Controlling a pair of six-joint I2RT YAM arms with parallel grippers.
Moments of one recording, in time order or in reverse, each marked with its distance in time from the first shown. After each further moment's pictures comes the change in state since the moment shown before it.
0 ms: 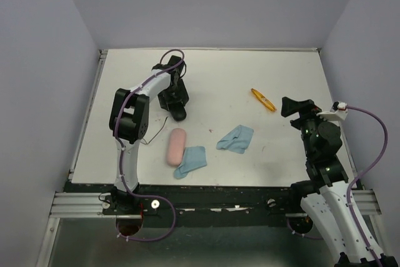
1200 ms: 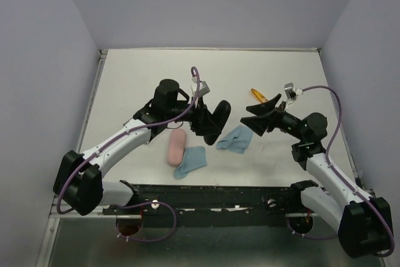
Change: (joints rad) left arm -0.249 -0.823 -0.774 0.859 0.963 0.392; right arm 0.006 0.429 -0.089 0.760 -1.077 0.030
